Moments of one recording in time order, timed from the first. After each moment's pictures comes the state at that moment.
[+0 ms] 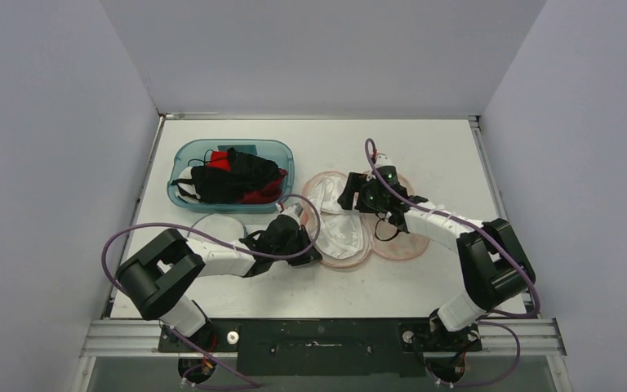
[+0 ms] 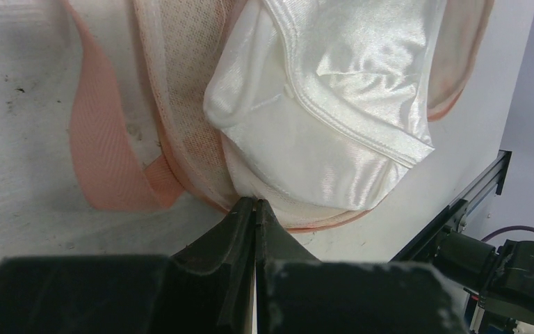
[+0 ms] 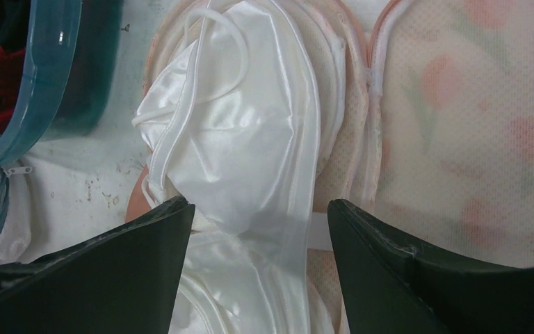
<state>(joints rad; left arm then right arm) -0.84 1.56 0.57 0.30 0.09 -0.98 0.45 1.57 0.84 0.07 -0.09 0.49</state>
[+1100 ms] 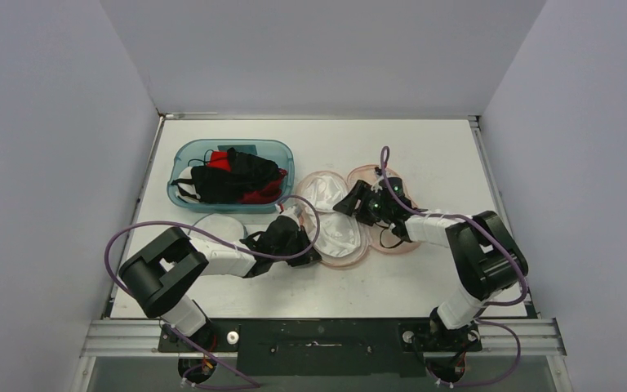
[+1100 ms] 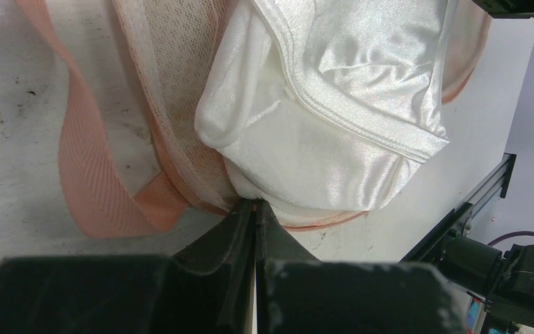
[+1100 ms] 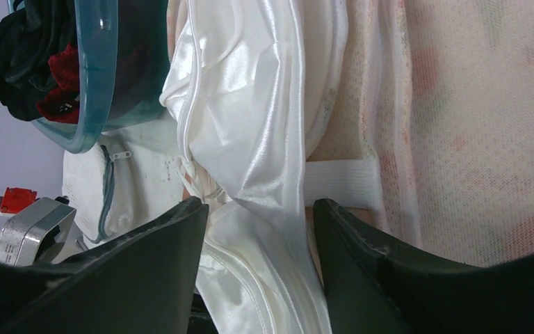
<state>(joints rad) -0.84 1.59 0.55 0.33 0.09 -0.98 0.42 1.63 0.69 0.33 -0.33 0.80</state>
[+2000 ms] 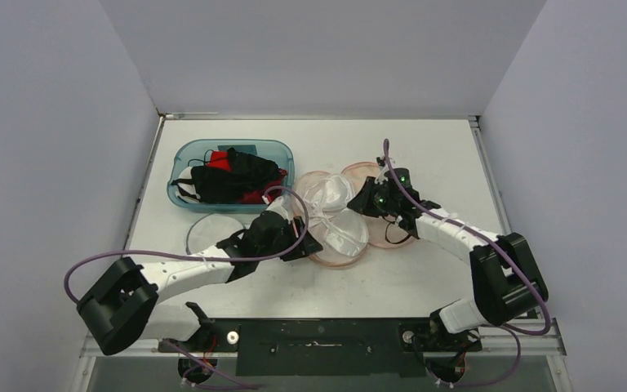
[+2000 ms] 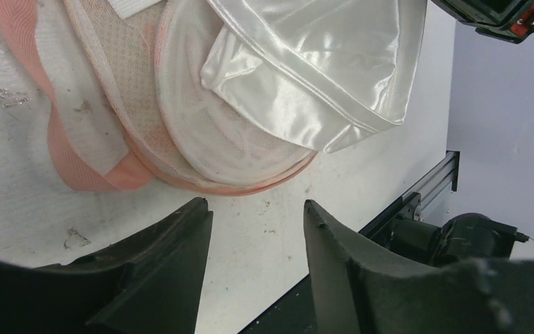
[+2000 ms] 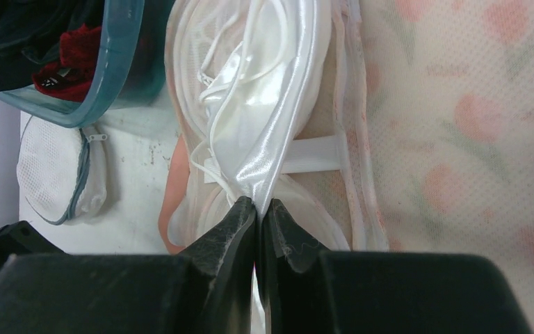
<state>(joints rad) -0.83 1.31 0.55 0.15 0.07 -0.97 0.41 1.48 0.76 0.08 -0.28 0.60</state>
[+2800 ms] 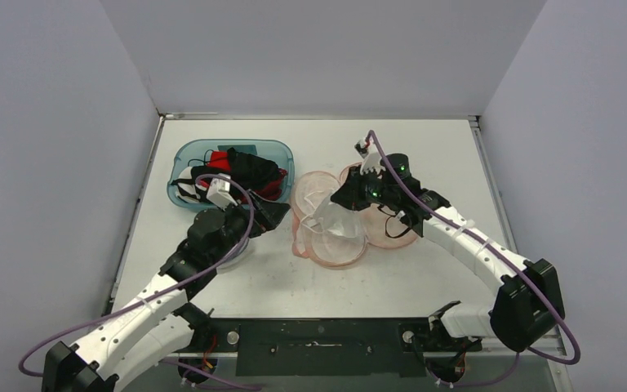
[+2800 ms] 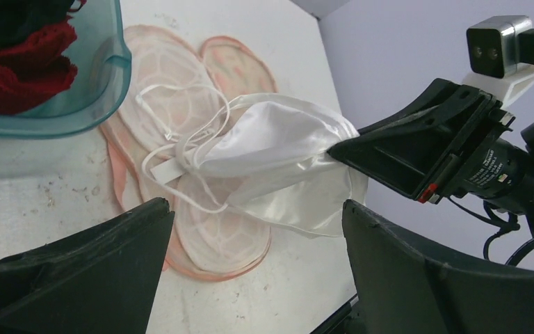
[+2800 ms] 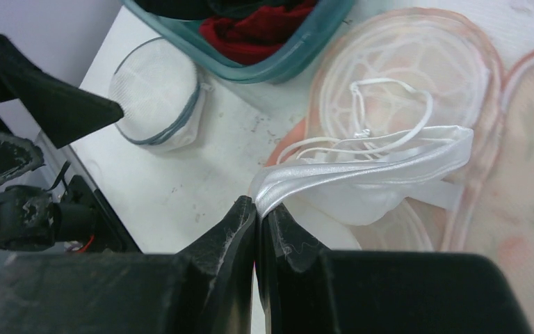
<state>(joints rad) -0.61 0.79 0.52 0.06 -0.05 -0.91 0.52 1.31 0.96 -0.15 -0.40 0.38</state>
